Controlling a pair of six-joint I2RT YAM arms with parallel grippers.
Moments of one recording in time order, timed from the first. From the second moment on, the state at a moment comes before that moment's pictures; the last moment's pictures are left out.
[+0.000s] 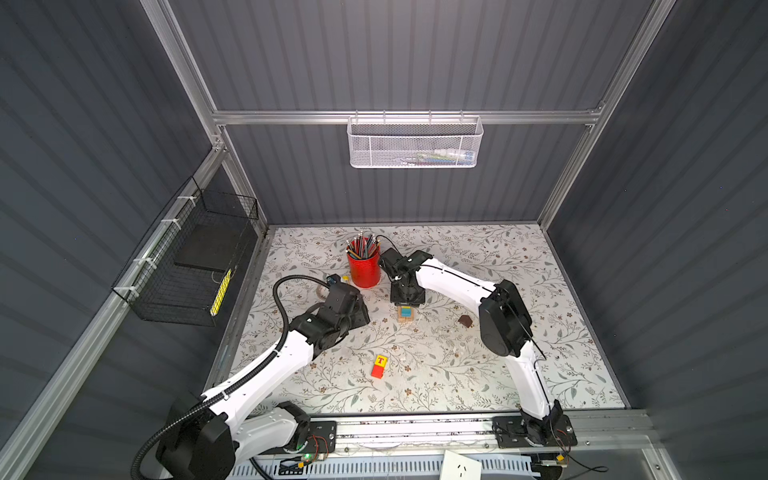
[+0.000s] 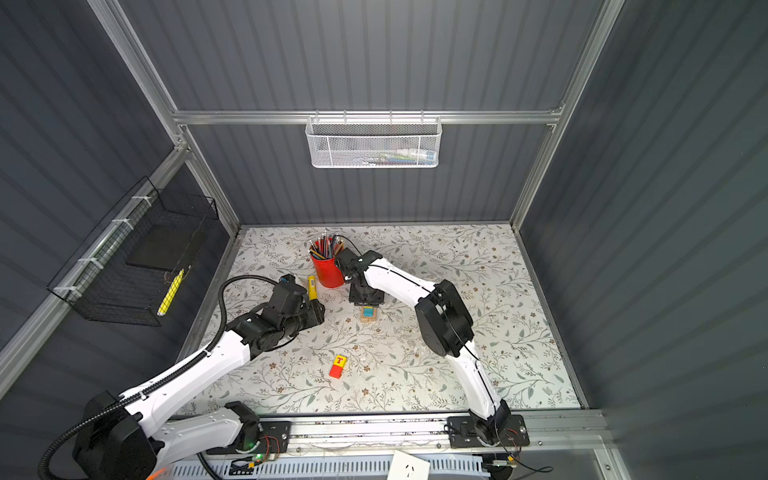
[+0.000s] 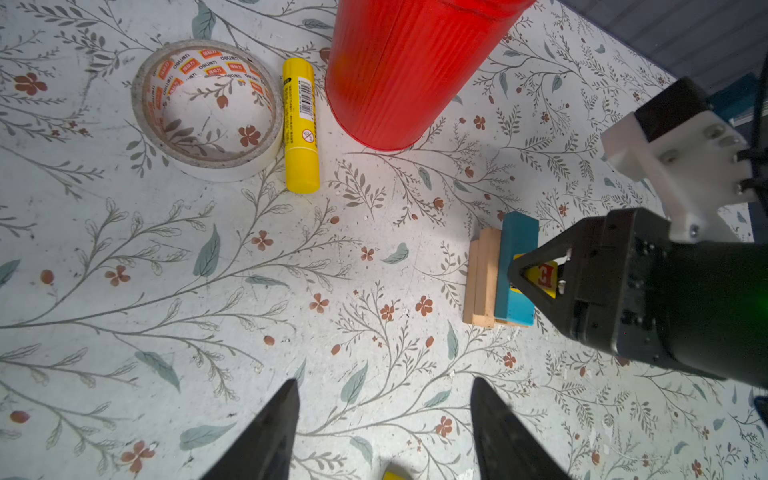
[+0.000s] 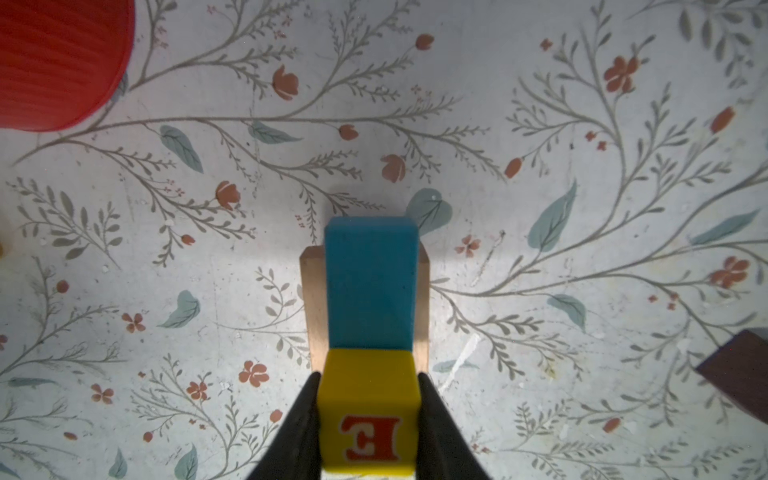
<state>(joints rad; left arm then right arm) -0.60 1.14 0.79 -0.49 -0.18 -0.74 0.79 2.24 1.93 -1.09 0.13 0.82</state>
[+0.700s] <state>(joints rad) -0.60 1.14 0.79 -0.49 -0.18 -0.74 0.79 2.25 1.93 -1.09 0.13 0.82</state>
